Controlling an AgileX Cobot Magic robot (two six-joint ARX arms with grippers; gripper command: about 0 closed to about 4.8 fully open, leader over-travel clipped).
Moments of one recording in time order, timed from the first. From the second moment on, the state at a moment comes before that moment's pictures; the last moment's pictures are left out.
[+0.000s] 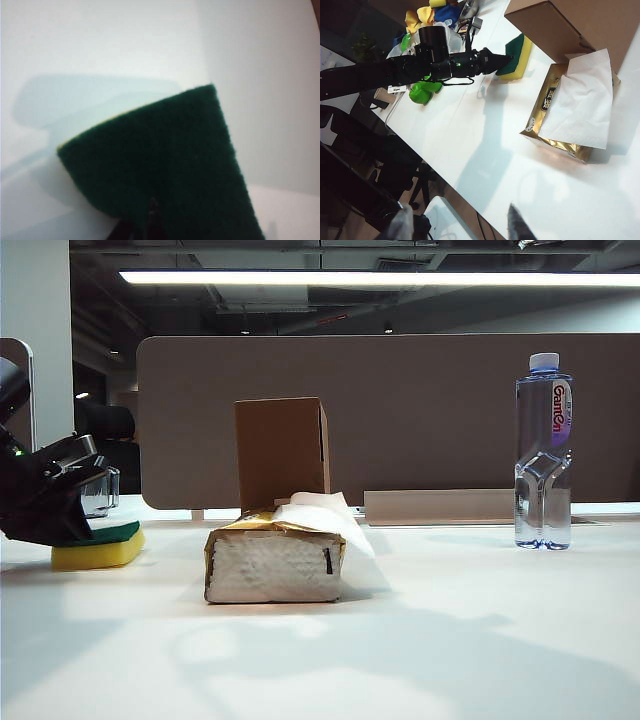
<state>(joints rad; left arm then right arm) 0.07 1.92 1.13 -0.12 0.45 0.00 0.20 0.84 0.82 -0.45 -0.83 0.50</state>
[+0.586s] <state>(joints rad) 0.08 1.87 1.13 -0.28 0.46 0.04 0.20 0.84 0.82 -0.45 -0.83 0.50</state>
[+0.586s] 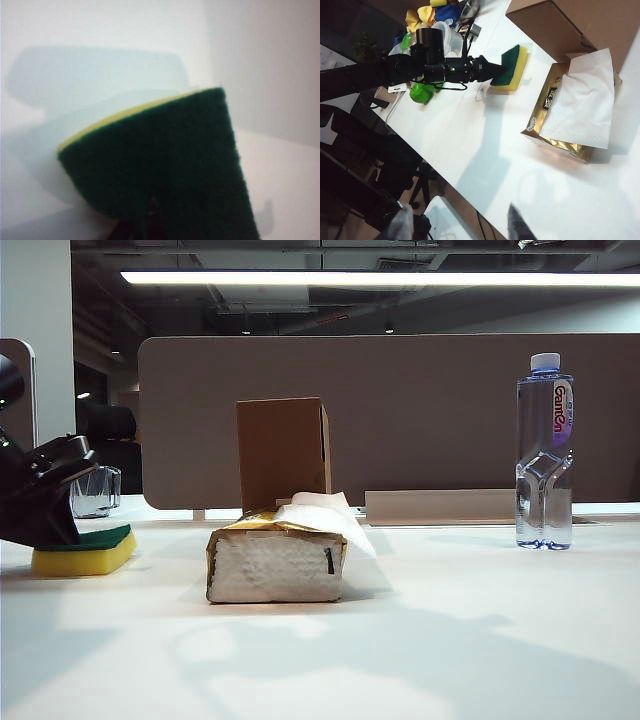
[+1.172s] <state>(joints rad) 0.08 1.77 1.02 -0.34 0.46 0.05 0.20 0.84 0.82 -0.45 -0.83 0.50</state>
